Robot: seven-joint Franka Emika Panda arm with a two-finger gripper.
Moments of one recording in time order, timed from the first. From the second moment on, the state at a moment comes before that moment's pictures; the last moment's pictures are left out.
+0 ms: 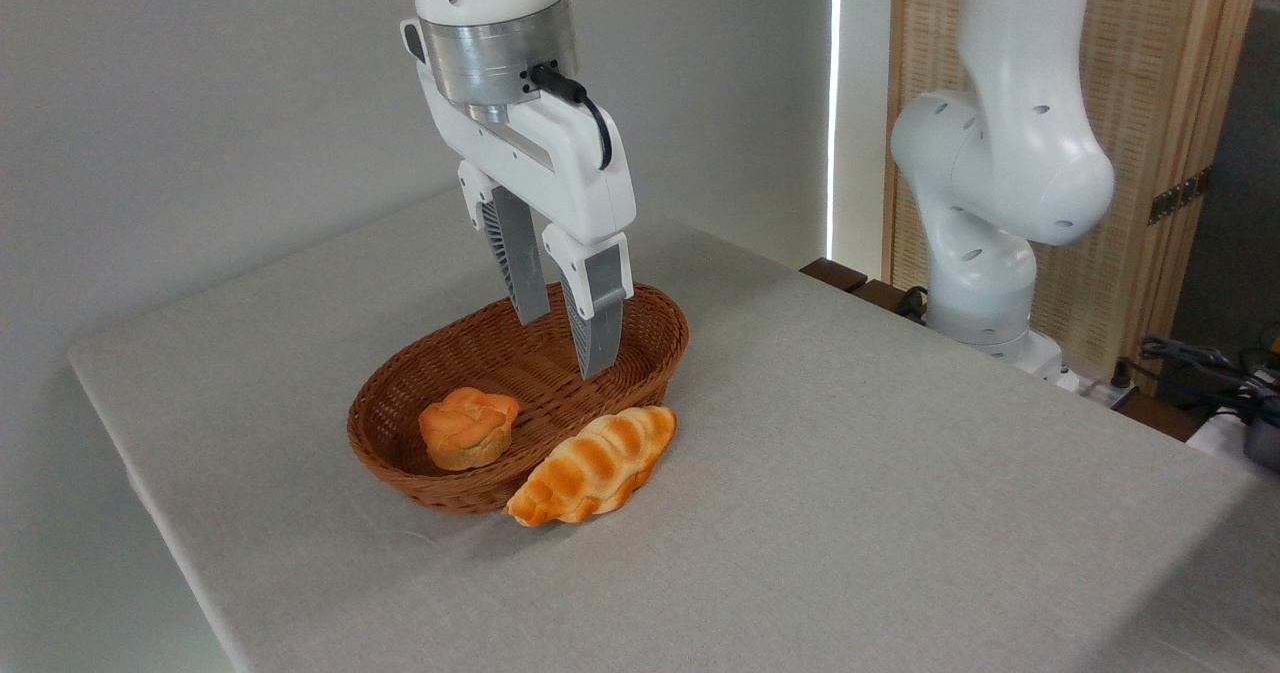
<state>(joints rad) -0.24 -0.08 0.23 -1.77 -0.05 1.66 0.85</state>
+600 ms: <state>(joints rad) -0.24 -0.08 0.23 -1.77 -0.05 1.65 0.85</state>
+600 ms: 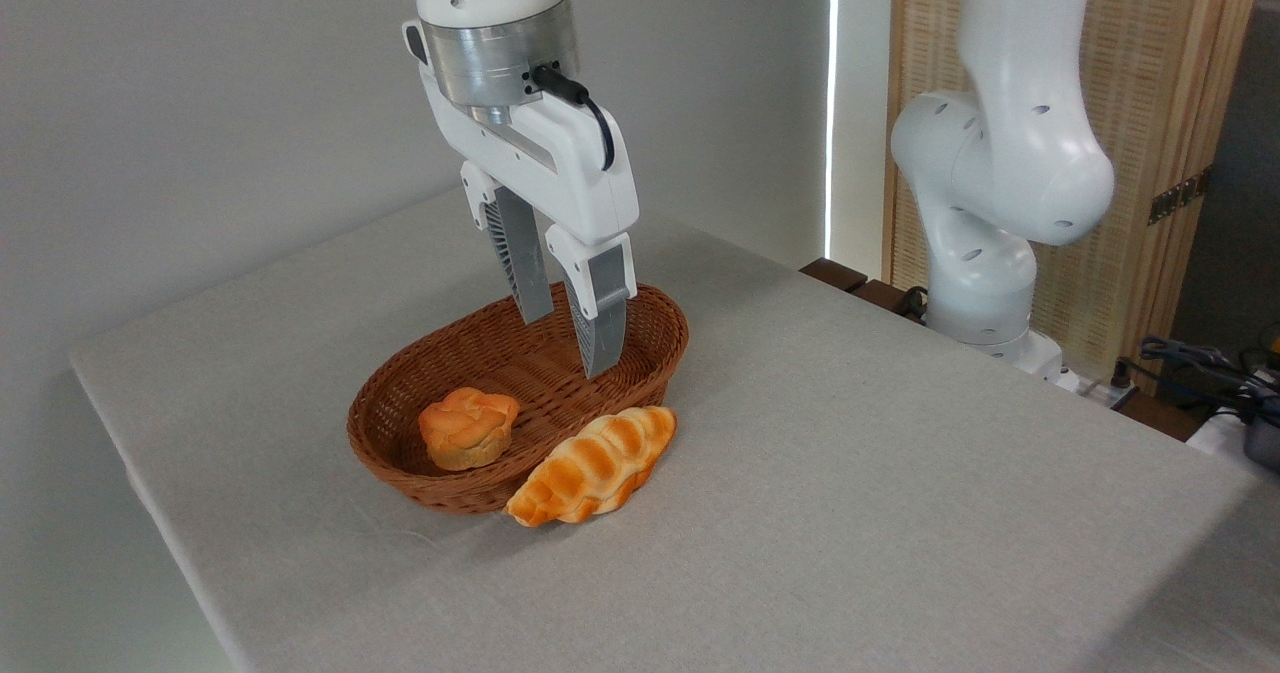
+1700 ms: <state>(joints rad) -0.24 -0.08 0.23 -1.77 -0.05 1.64 0.85</state>
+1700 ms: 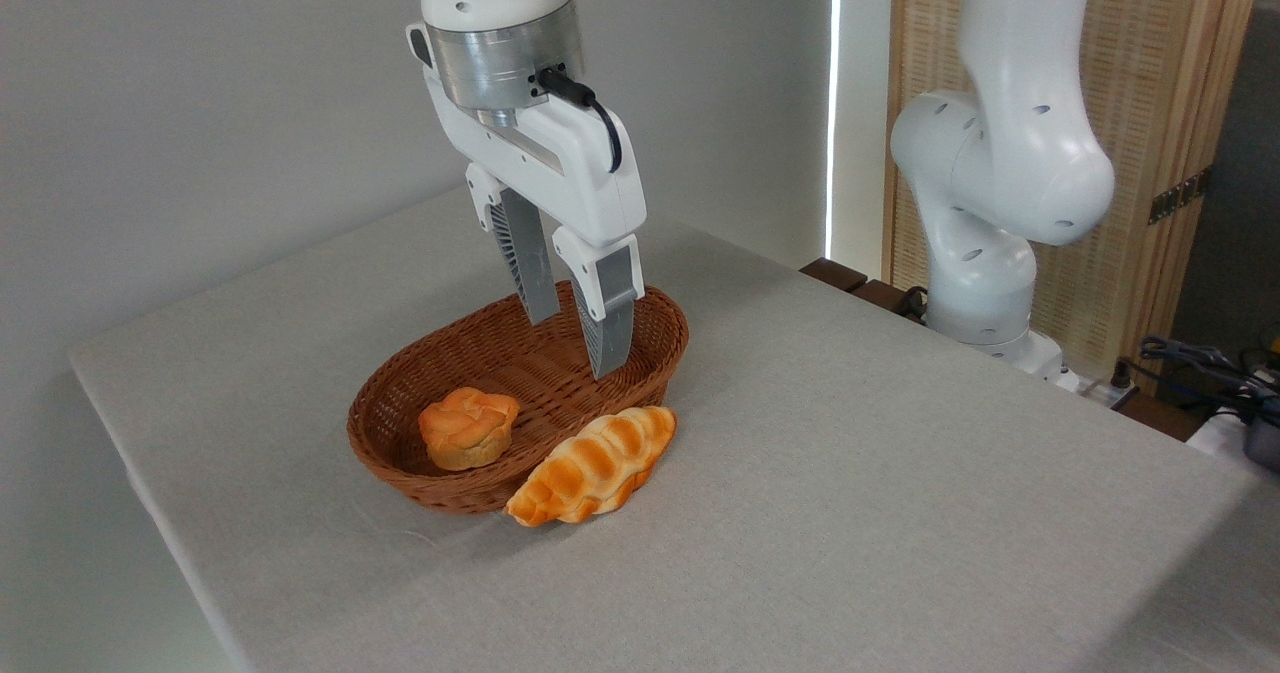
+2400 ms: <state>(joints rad) -0.24 -0.08 0.23 -1.77 -0.05 1.62 0.85</state>
